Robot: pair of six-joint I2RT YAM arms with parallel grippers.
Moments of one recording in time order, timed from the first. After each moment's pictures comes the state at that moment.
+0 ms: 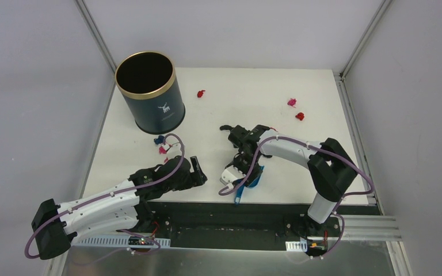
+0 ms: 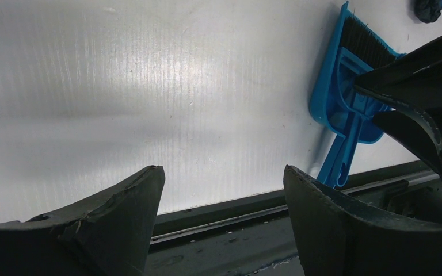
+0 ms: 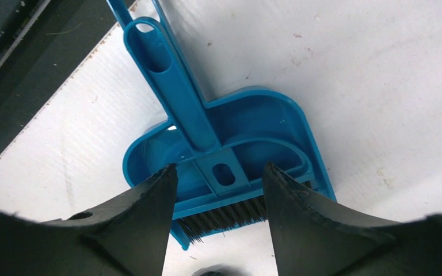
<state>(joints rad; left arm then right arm) -0.97 0.80 0.48 -0.53 -0.26 -1.09 0.86 1.73 1.17 -1.03 -0.39 -1.63</state>
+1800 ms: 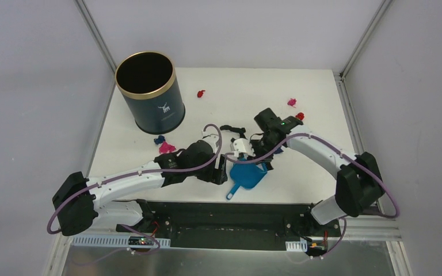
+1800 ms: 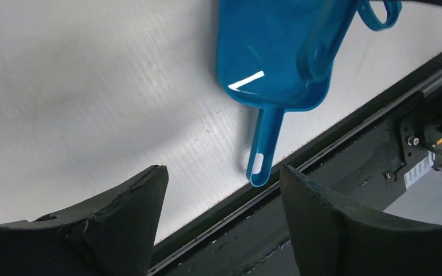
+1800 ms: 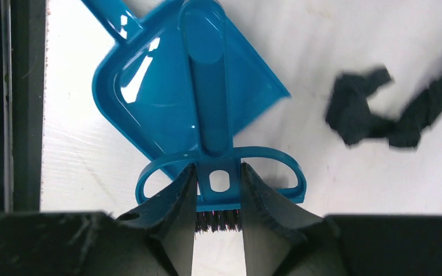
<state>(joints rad) -0.98 1.17 0.70 -0.36 -0.03 -0.68 0.67 1.54 1.13 -0.94 -0.43 -1.27</state>
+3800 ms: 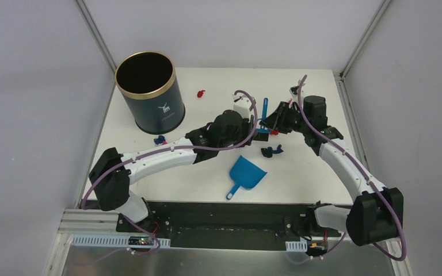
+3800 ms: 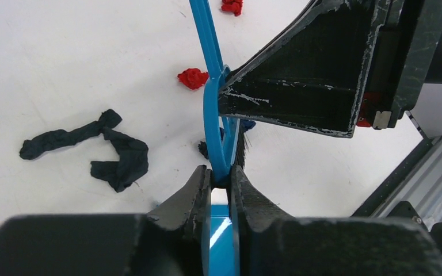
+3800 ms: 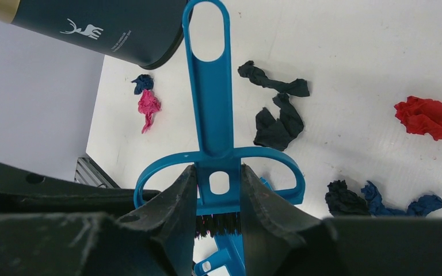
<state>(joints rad) -1.00 1.54 1.19 -0.04 -0.21 -0.45 0.26 1.22 0.90 -0.20 -0.52 0.53</state>
